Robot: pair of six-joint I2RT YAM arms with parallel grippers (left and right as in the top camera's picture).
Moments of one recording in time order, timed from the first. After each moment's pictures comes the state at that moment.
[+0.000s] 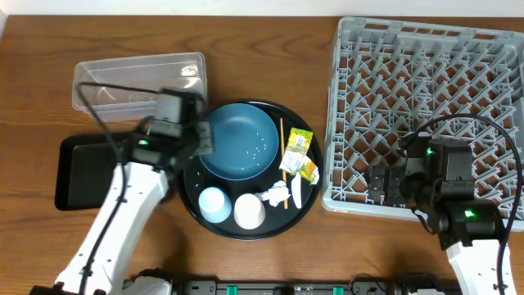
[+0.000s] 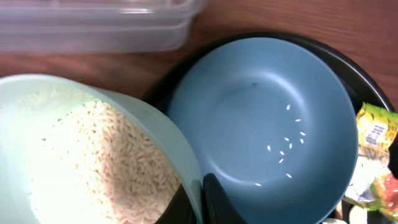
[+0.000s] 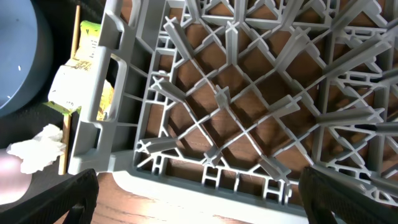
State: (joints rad) left arm -0.20 1.33 1.02 -0.71 0.01 -0.30; right arm 0.05 0.93 0.78 -0.84 -0.16 0.09
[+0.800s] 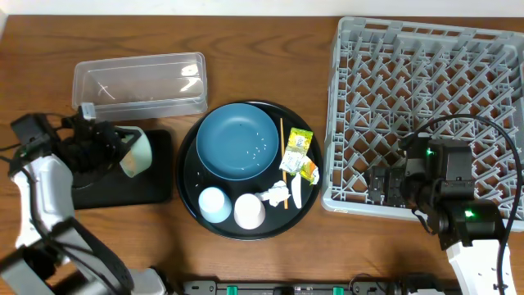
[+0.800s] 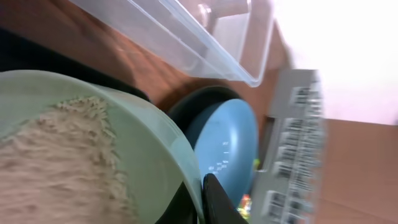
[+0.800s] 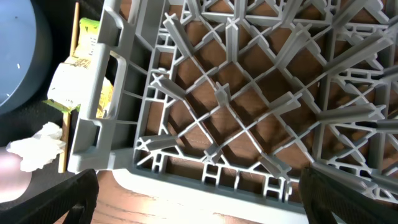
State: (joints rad) left arm 0.61 1.56 1.02 -0.72 0.94 -0.18; right arm 0.05 0.93 0.78 -0.85 -0.16 0.09
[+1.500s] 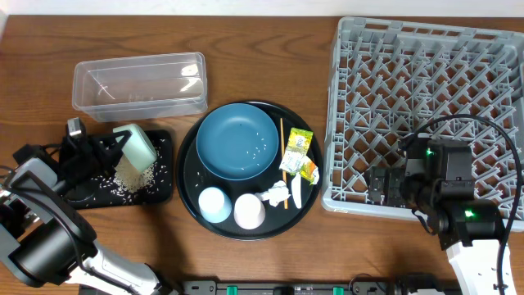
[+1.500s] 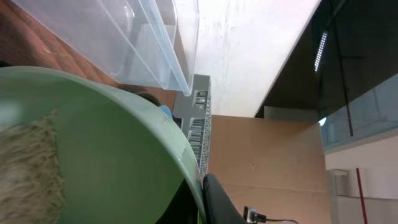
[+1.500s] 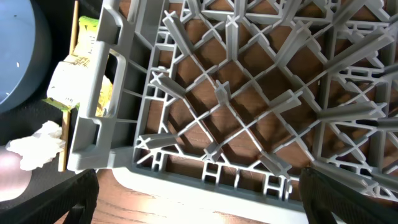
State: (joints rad) left arm 0.77 1.89 1.02 -0.72 1.47 -0.01; right arm 0.05 0.93 0.78 -0.85 -0.16 0.09
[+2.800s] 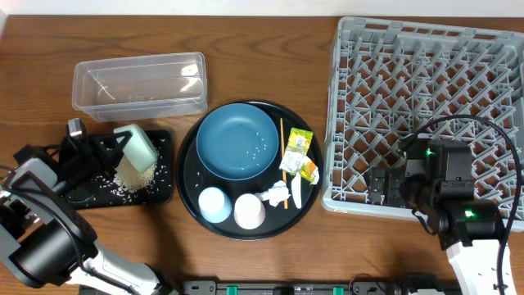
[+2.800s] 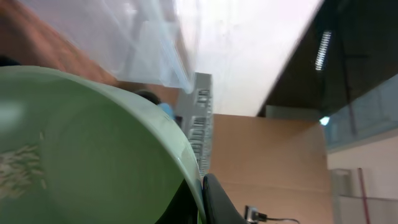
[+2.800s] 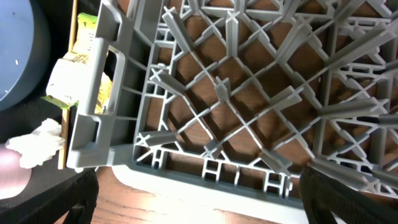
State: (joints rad) left arm 0.77 1.88 1.02 -0.75 1.45 0.00; right arm 0.05 0.93 0.78 -0.86 -0.16 0.09
